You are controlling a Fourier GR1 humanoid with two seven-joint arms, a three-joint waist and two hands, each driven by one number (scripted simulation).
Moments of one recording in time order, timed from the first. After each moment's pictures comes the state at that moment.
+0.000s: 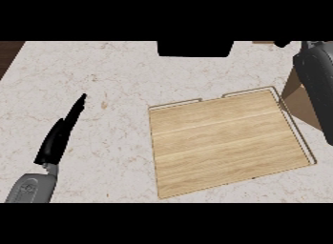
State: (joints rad) left arm -0.15 0.24 -0.03 -1.32 -0.23 -0.01 -0.04; right arm -1.02 -0.43 0.07 -1.02 1.20 0.13 0.88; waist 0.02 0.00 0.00
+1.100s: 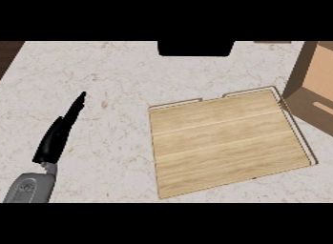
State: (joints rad) left arm -0.15 0.23 -0.01 -1.35 -0.24 -0.03 -0.02; right arm -0.94 -0.67 -0.26 -0.61 1.05 0.07 0.62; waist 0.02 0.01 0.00
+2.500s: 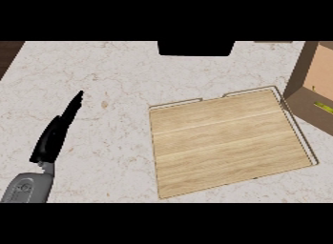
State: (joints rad) left arm -0.15 0.23 0.01 -1.36 -0.25 -0.04 -0.02; right arm -0.79 -0.71 -0.87 -0.46 0.42 -0.38 -0.23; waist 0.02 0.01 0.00
